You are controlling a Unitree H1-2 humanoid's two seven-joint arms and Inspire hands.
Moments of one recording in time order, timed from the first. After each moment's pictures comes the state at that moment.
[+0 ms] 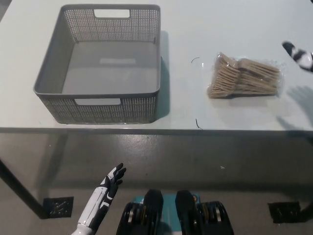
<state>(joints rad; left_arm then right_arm) -0.02 0.15 -0.16 0.28 0.10 -0.43 -0.05 -0.70 -0.66 0.11 -0.09 -0.39 0.10 0.33</state>
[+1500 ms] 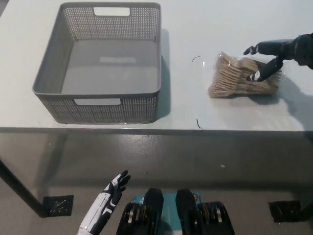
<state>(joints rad) -0.01 0.17 -0.17 0.28 0.11 -0.43 -0.10 -1.19 -0.48 0.63 0.94 -0.59 -0.02 0.66</state>
